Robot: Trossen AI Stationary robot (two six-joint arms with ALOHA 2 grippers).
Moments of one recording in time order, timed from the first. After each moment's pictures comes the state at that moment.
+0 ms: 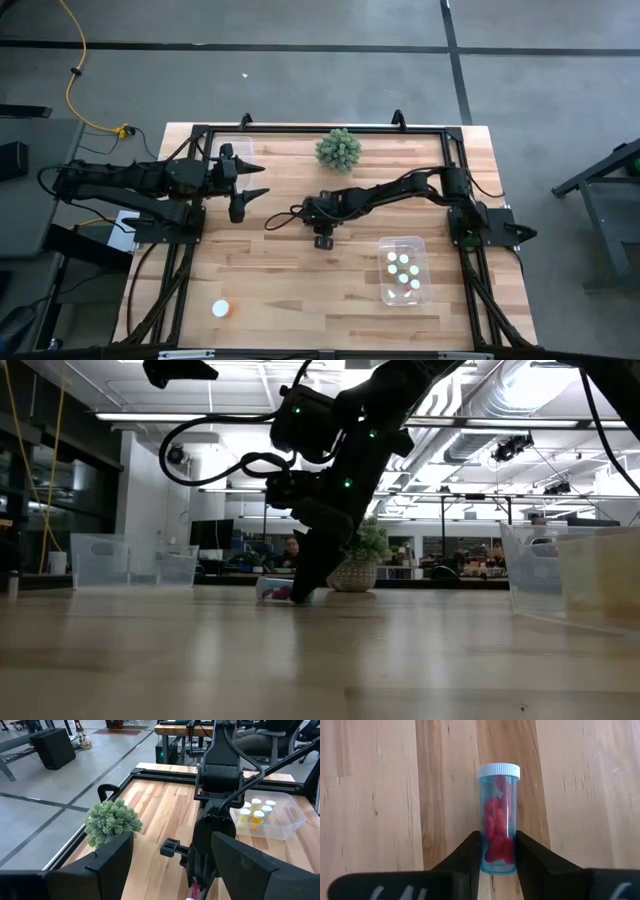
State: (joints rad) left arm 0.02 0.78 0.83 -0.39 -0.38 -0.07; right arm 0.01 2.14 1.46 -0.44 0.04 0.07
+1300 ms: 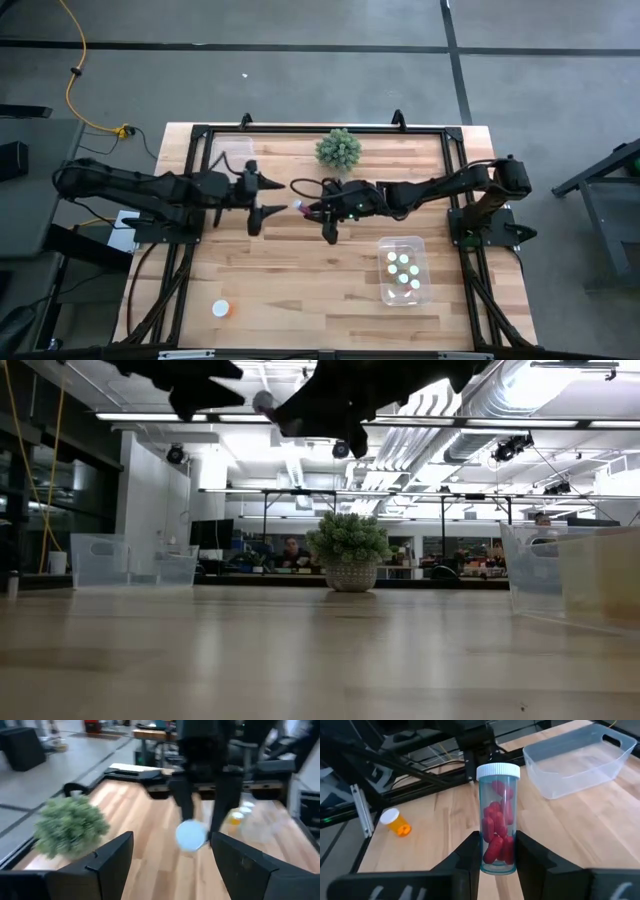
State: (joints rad) left arm 0.02 0.90 0.63 -0.01 -0.26 -0.10; right arm 0.06 1.67 1.11 0.16 0.06 0.31
